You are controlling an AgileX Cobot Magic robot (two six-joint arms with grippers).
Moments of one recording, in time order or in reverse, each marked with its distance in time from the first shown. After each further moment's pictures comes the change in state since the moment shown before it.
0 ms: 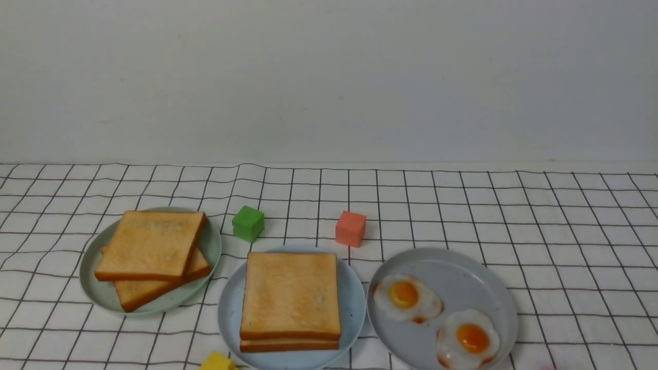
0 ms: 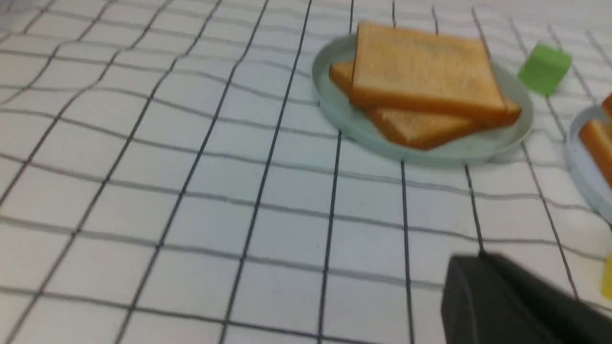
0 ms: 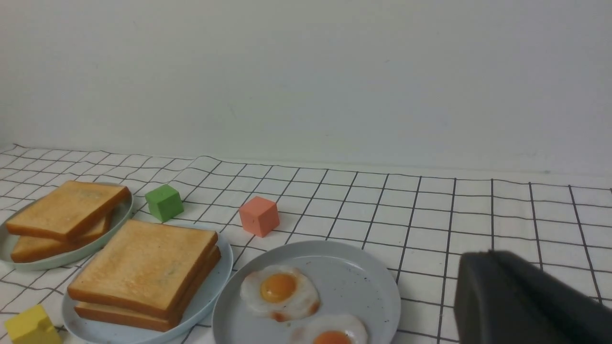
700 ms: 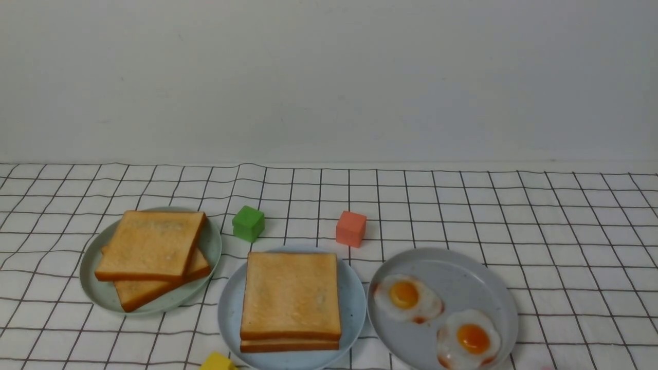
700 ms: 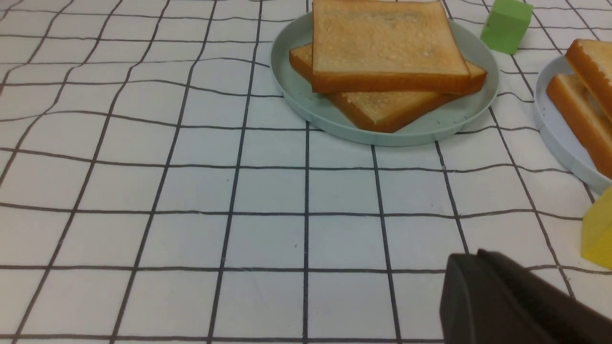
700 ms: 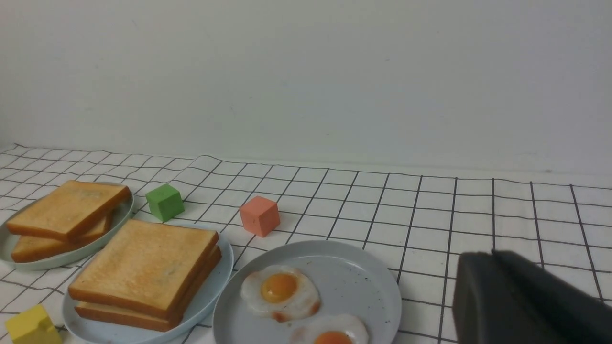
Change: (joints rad) right arm 0.000 0.000 0.000 0.000 0.000 0.000; left arm -0.108 0.000 -0.003 0.058 0.013 0.015
